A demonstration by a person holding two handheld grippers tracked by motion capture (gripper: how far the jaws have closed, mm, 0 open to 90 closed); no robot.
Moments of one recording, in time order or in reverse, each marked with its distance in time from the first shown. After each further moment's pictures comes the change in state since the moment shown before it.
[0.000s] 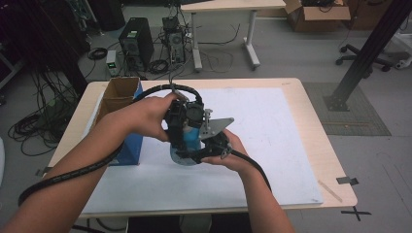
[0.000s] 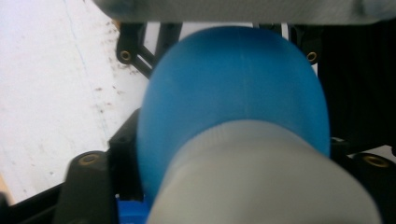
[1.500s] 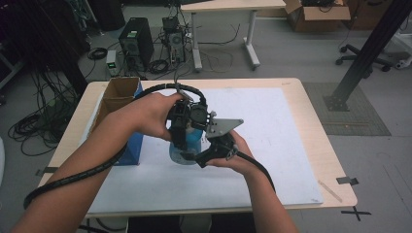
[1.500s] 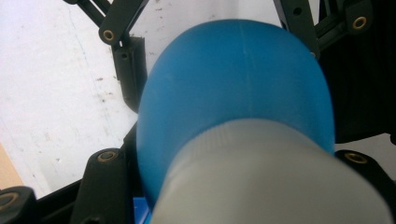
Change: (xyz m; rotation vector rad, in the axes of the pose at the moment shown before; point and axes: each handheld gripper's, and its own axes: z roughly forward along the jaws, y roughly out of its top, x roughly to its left) left arm -0.004 0.010 -0.006 0.063 0.012 -0.006; right arm 0.007 0.000 -0.016 -0.063 -0.079 0.063
